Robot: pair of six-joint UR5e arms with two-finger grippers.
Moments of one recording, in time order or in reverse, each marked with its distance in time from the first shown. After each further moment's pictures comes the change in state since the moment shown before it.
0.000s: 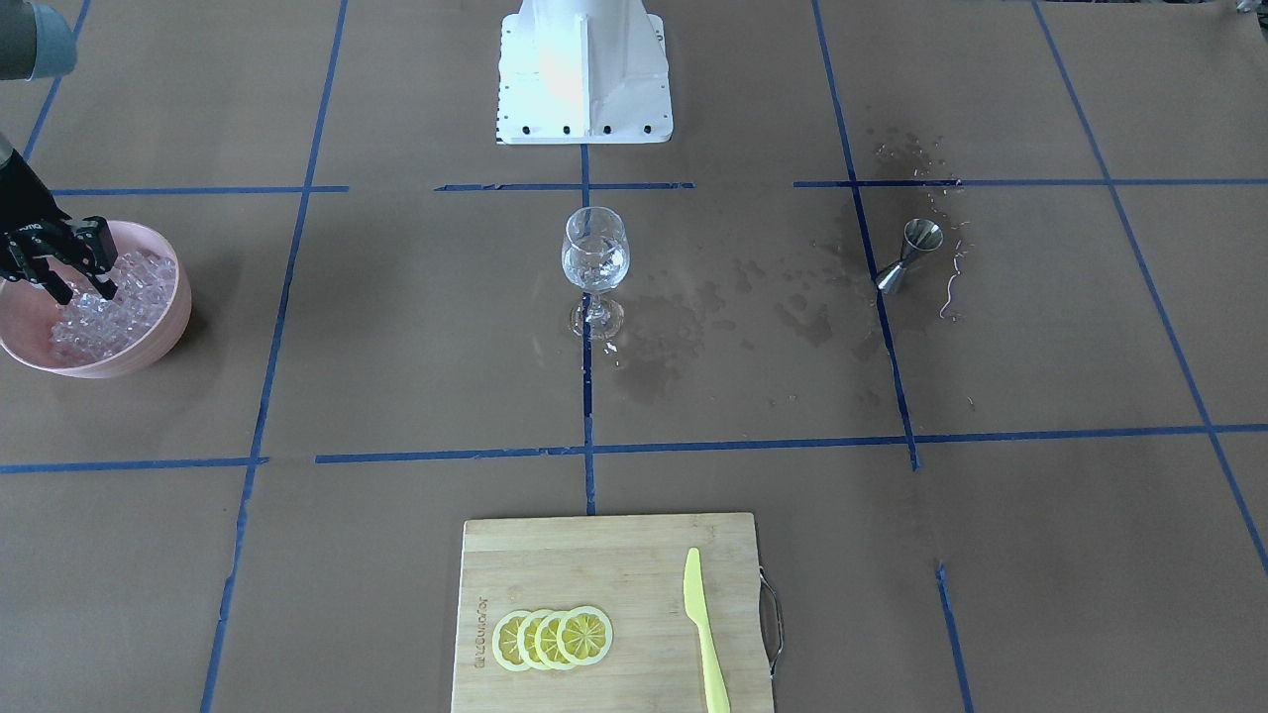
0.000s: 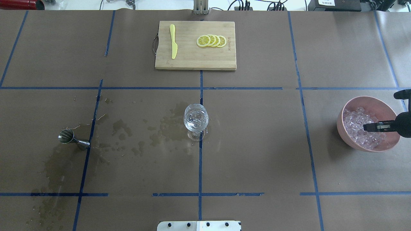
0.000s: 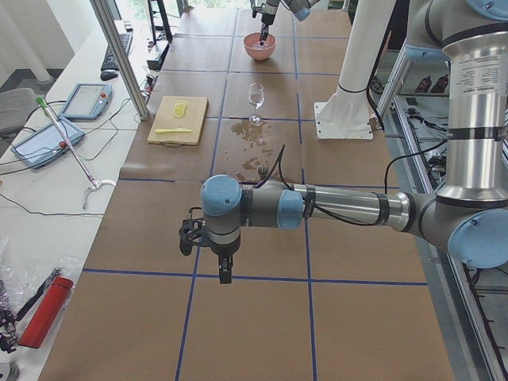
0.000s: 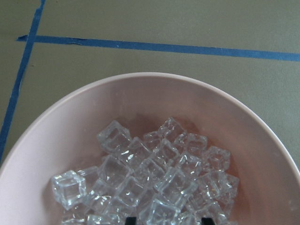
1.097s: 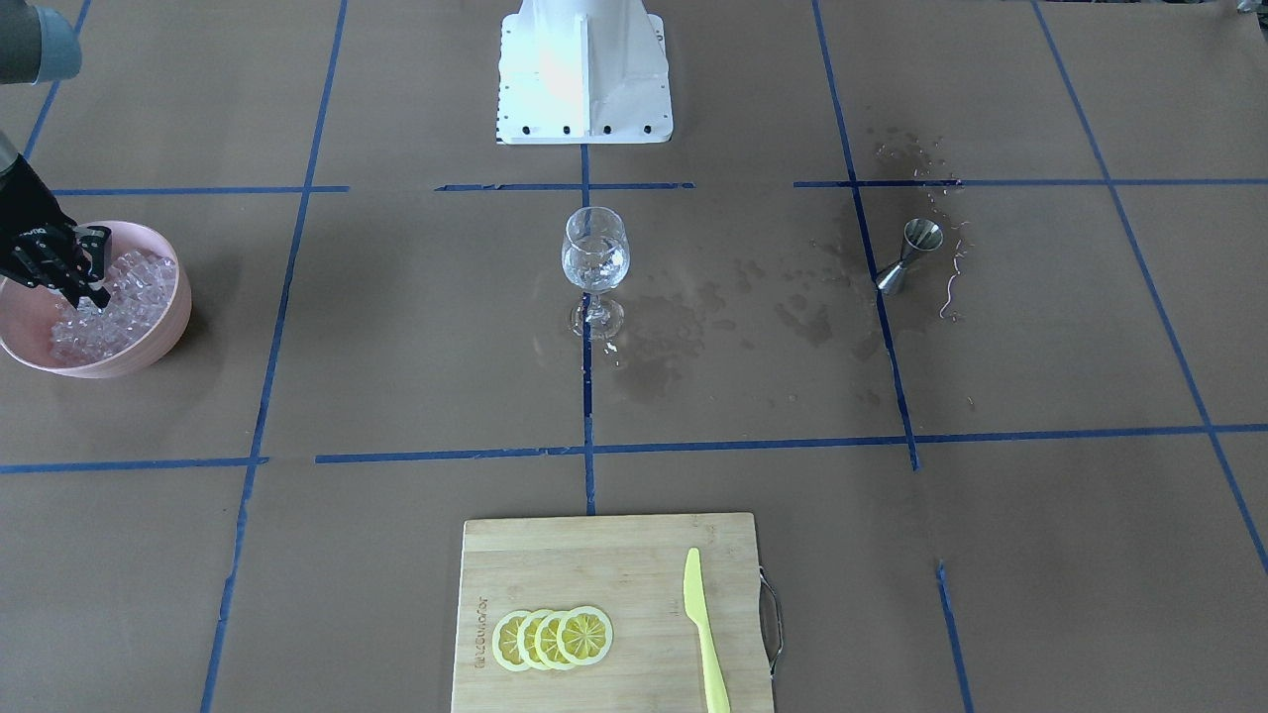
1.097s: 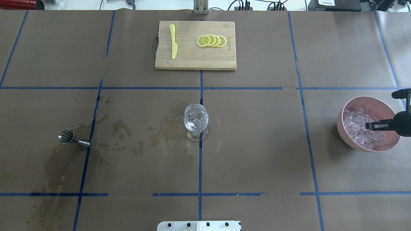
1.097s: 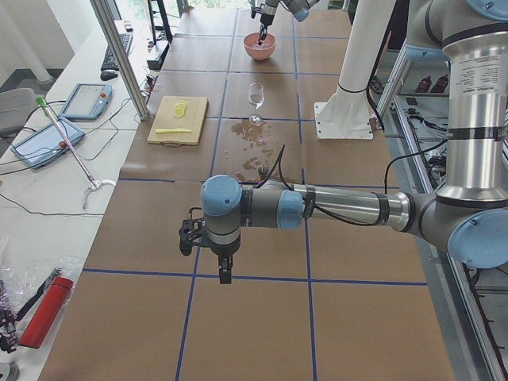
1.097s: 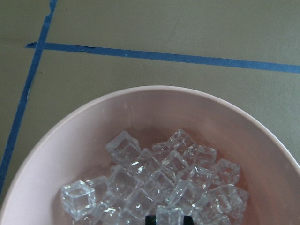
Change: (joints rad) left arm 0.000 0.000 0.001 -0.001 0.001 0.000; right arm -0.001 0.022 0.009 0.000 -0.010 -0.016
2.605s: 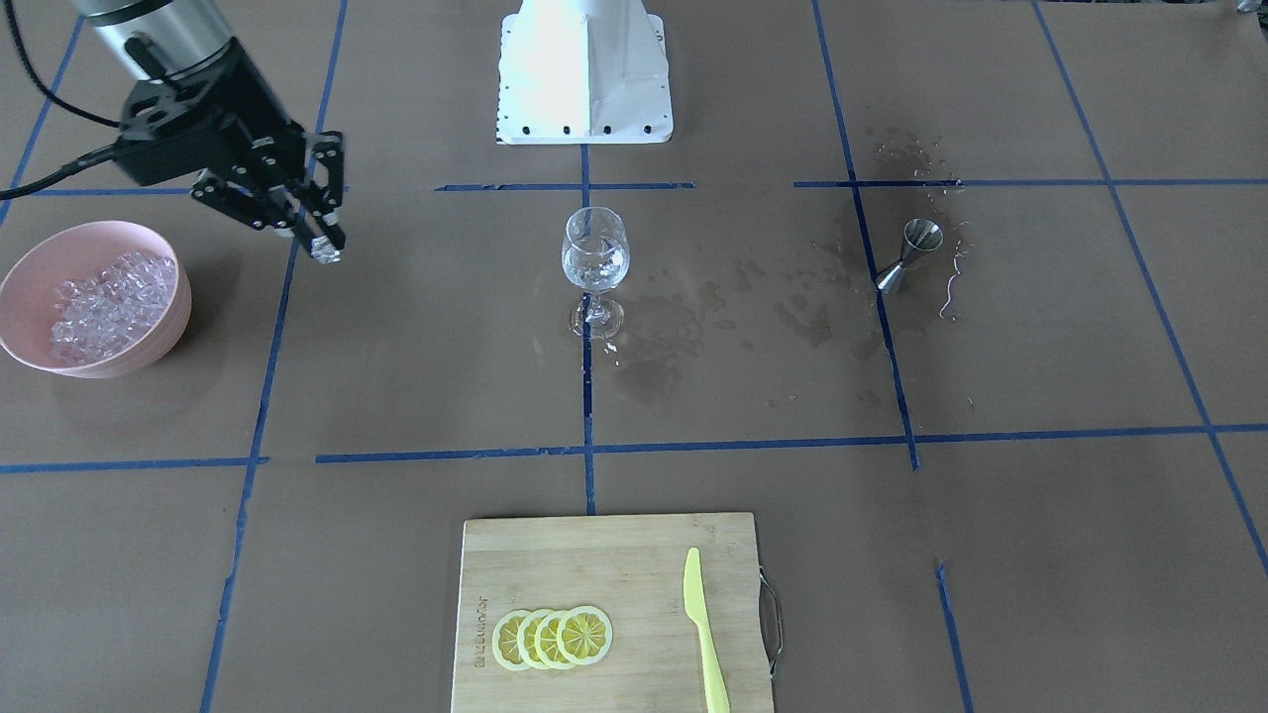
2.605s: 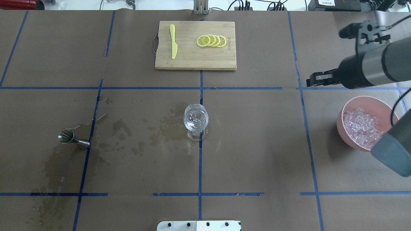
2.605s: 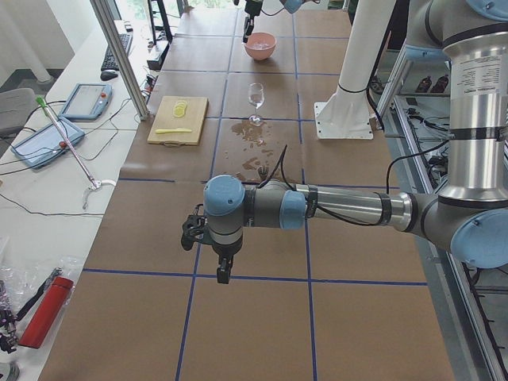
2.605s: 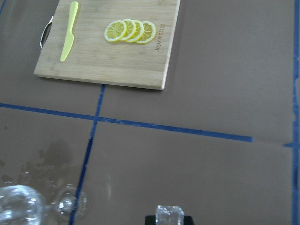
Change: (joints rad) left arm 0.000 0.013 -0.012 -0.015 0.000 0.152; right arm -0.106 0.709 0.304 -0.839 0.027 0.137
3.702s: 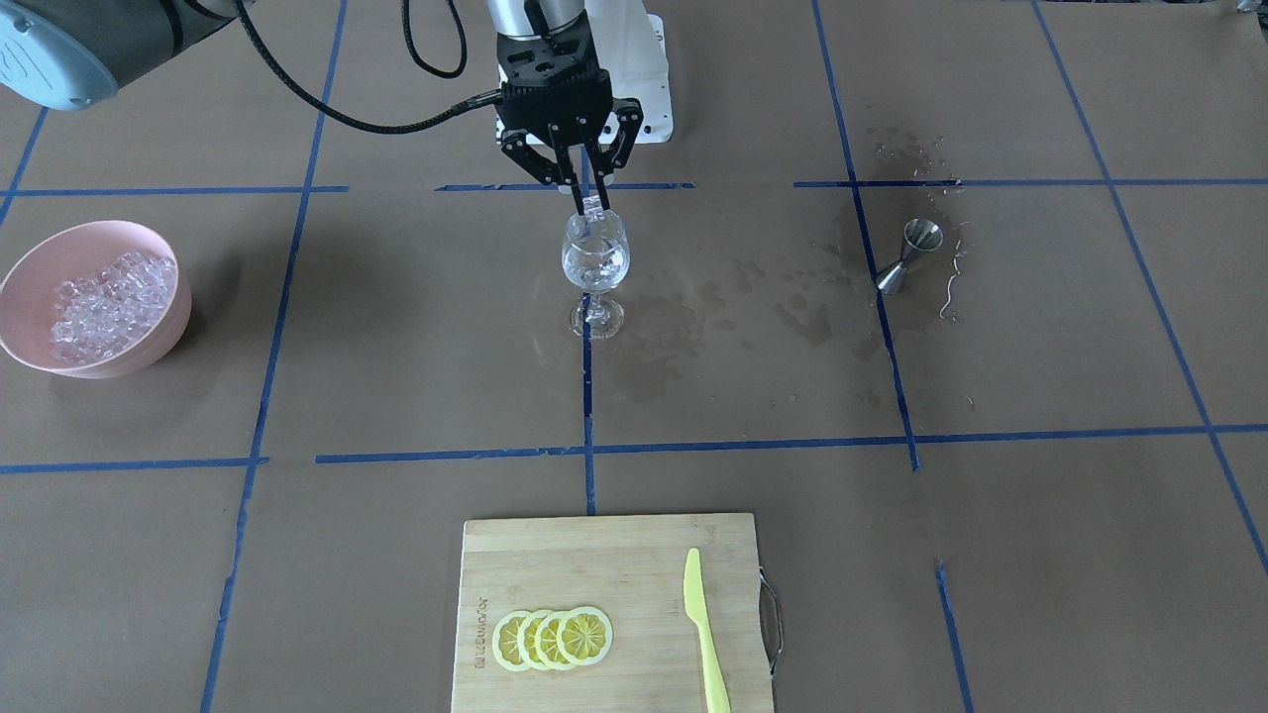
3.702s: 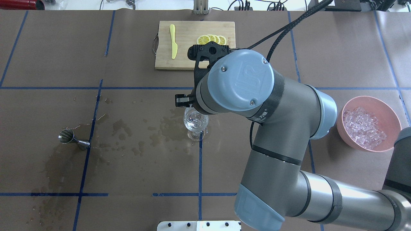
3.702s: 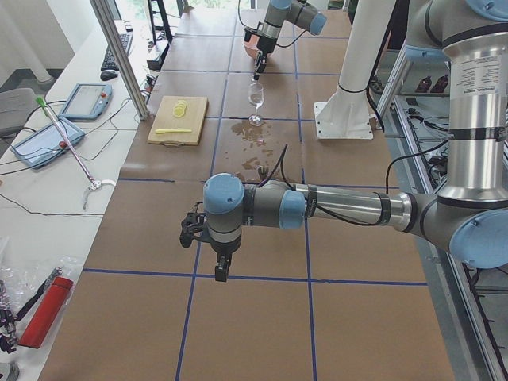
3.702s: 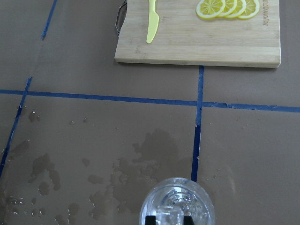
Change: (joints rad) left arm 0.001 -0.004 -0.002 -0.006 -0.006 -0.001; right arm -0.315 0.379 -0.216 -0.142 -0.317 0.192
